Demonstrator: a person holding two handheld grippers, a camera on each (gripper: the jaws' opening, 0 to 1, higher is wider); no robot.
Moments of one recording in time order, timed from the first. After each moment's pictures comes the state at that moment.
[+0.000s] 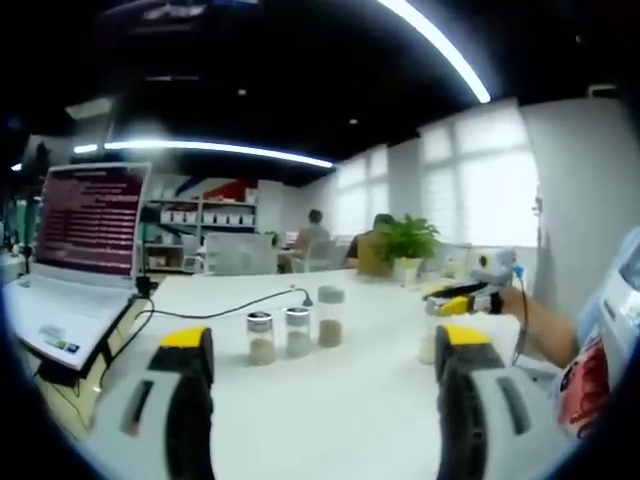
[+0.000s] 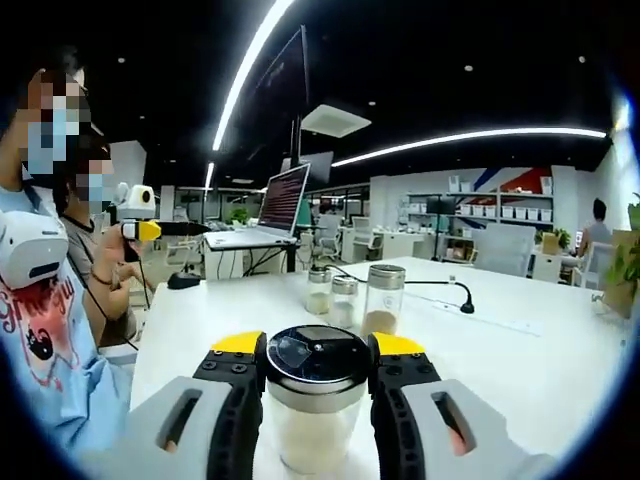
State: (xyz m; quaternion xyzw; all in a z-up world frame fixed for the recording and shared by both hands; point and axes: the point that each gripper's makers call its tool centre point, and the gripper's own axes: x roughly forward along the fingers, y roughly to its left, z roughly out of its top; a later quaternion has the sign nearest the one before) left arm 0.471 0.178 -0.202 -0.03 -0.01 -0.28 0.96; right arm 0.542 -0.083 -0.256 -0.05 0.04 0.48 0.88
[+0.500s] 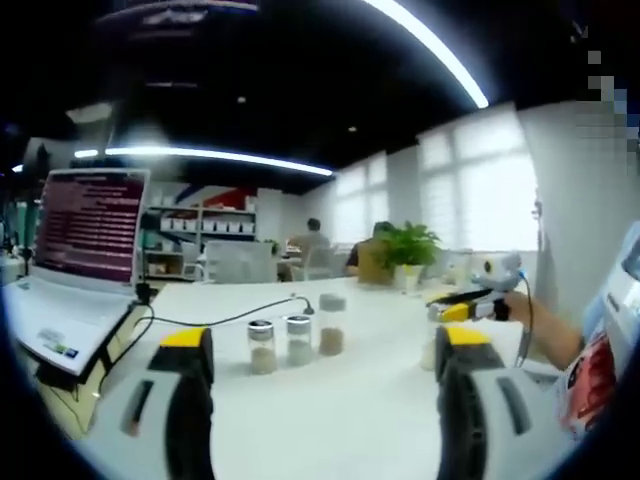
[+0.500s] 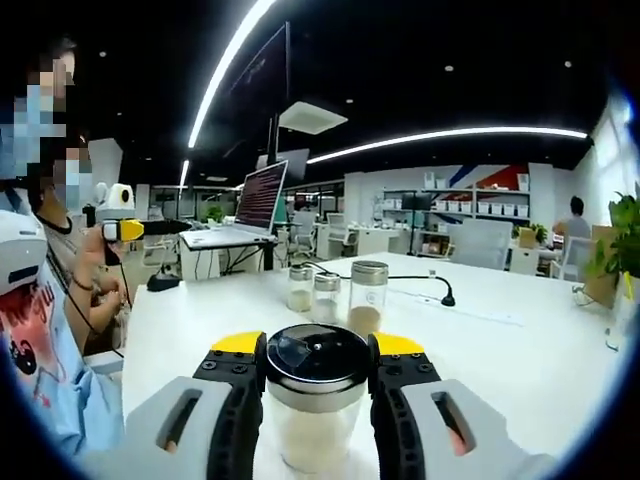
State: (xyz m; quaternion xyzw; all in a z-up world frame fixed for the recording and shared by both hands) left arm 0.475 0.178 -0.198 -0.03 -0.03 -0.28 0.96; right arm 0.543 -0.085 -0.257 -0.05 0.04 0.42 0.90
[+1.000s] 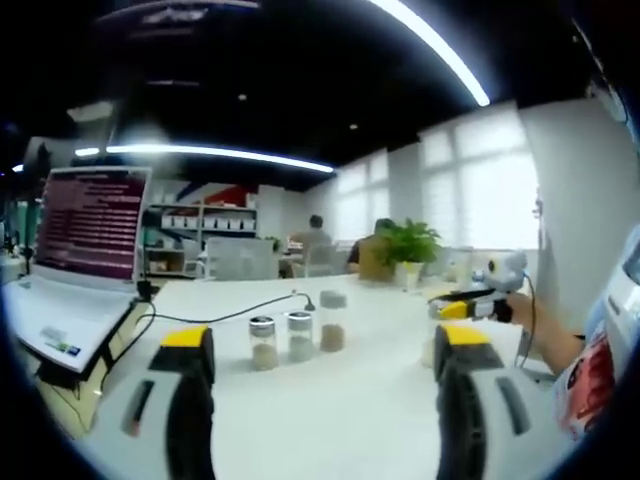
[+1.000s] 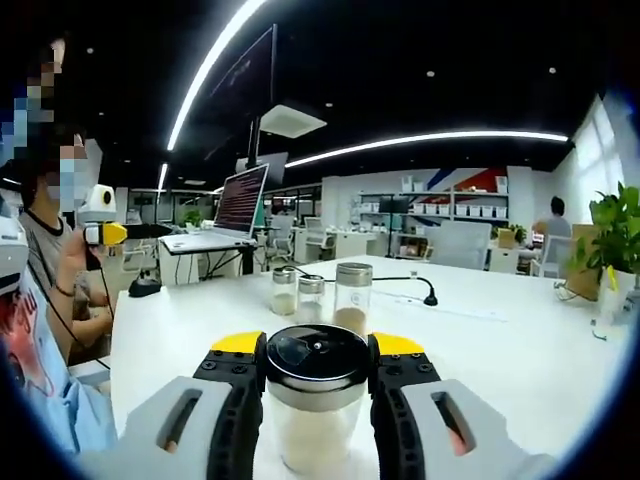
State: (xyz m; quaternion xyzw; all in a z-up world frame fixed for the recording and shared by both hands) left arm 0.474 0.181 -0.200 -0.02 -0.02 -0.27 0.96; right arm 0.545 -0.087 -0.256 -0.04 0.03 0.38 0.93
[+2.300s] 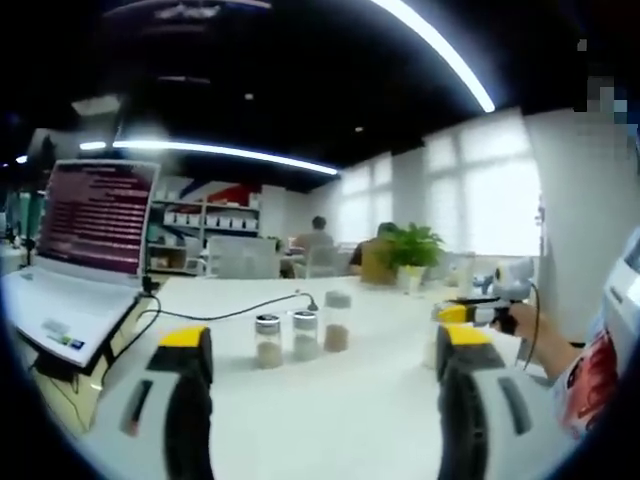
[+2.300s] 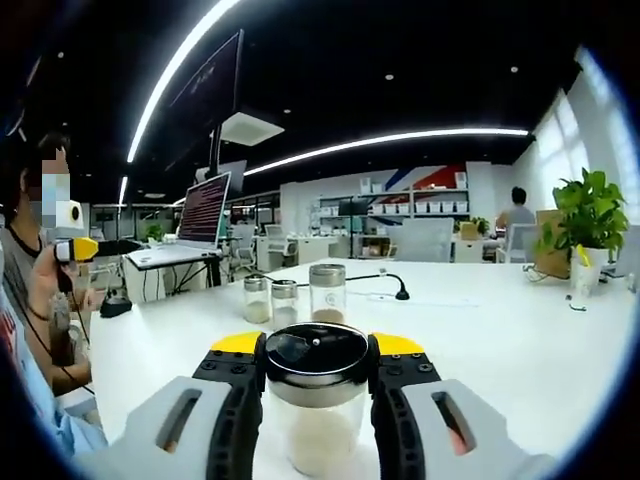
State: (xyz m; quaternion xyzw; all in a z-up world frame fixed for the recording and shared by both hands) left arm 0.471 0.188 -0.198 -0.04 -0.02 -0.26 0.96; right arm 0.543 -0.098 -0.256 0.00 0.03 0.29 0.96
